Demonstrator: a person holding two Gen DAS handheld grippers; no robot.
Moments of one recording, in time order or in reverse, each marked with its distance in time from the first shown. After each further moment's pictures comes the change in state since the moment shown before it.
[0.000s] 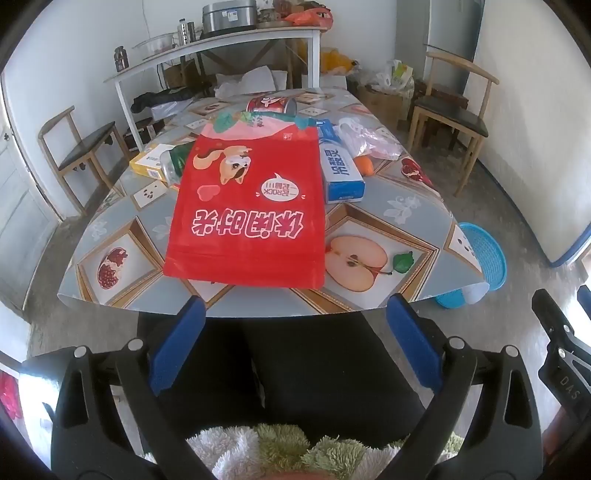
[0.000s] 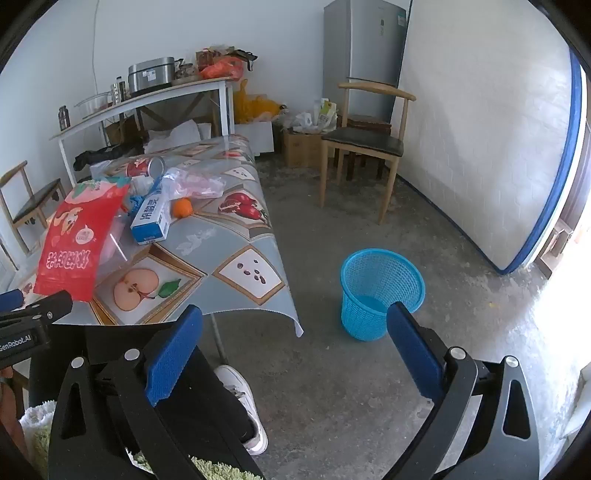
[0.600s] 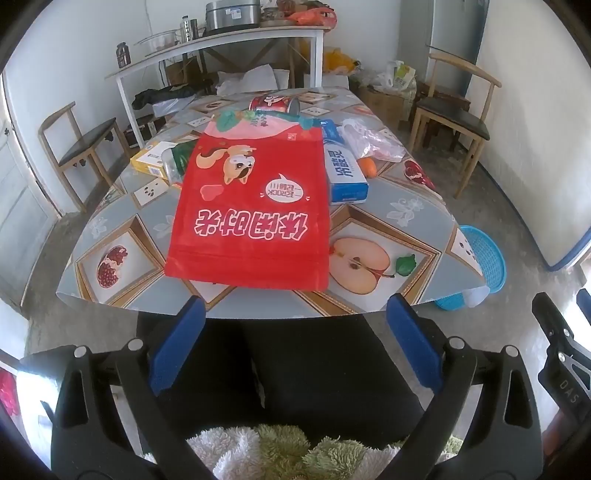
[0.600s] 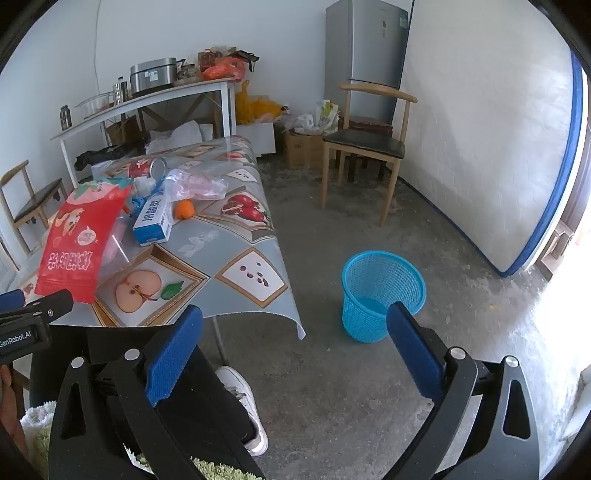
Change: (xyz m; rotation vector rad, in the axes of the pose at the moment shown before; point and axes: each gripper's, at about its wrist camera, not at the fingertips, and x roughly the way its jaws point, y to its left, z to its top) left arm 0.000 0.001 0.000 -0.011 0.004 -0.011; right arm -0.001 0.002 0.002 -0.004 -0.003 -0.002
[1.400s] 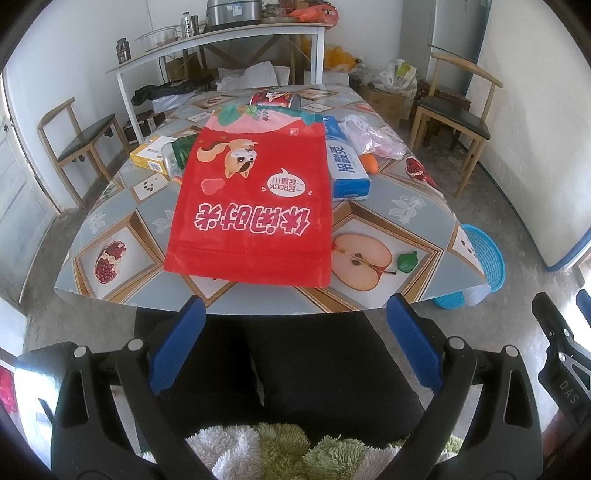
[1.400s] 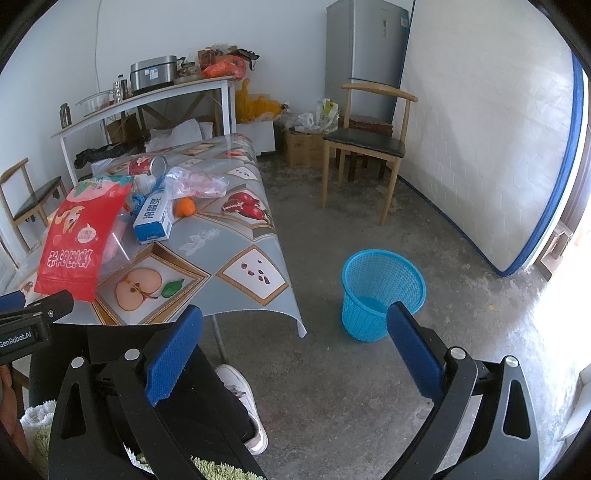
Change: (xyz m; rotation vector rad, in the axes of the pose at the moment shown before) left arm 0.002 0.007 0.000 -0.008 0.007 -0.005; right arm 0.000 0.003 0.000 -0.004 0.002 0.000
